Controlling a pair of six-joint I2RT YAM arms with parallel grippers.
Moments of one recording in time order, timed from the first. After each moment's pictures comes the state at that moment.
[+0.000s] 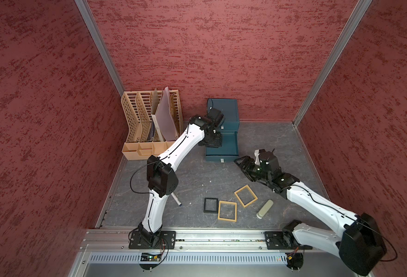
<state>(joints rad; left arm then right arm) -0.59 2.14 2.25 -1.28 -0.06 -0.45 0.52 1.14 0.70 -0.12 -0.21 1.19</state>
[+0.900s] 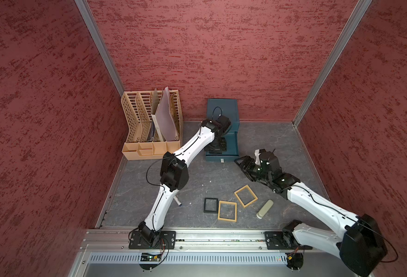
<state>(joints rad) -0.63 2.33 2.35 -1.33 -0.10 -0.60 0.52 1.13 0.70 -0.12 -0.21 1.19</state>
